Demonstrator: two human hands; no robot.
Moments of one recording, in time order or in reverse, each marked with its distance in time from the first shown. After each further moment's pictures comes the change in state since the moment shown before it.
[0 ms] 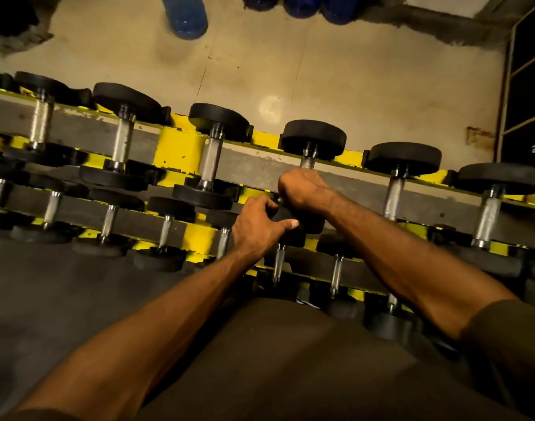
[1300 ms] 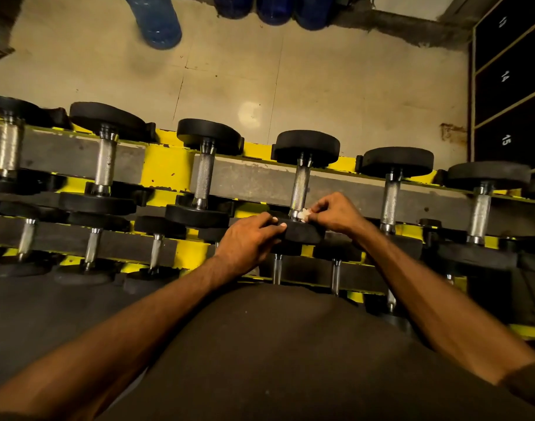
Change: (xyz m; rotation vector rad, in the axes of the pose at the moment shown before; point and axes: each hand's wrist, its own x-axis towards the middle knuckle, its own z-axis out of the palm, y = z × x) left_hand 0.035 -0.052 -0.021 0.353 -0.100 0.947; right_hand -0.033 0.059 0.047 0.852 -0.028 0.461
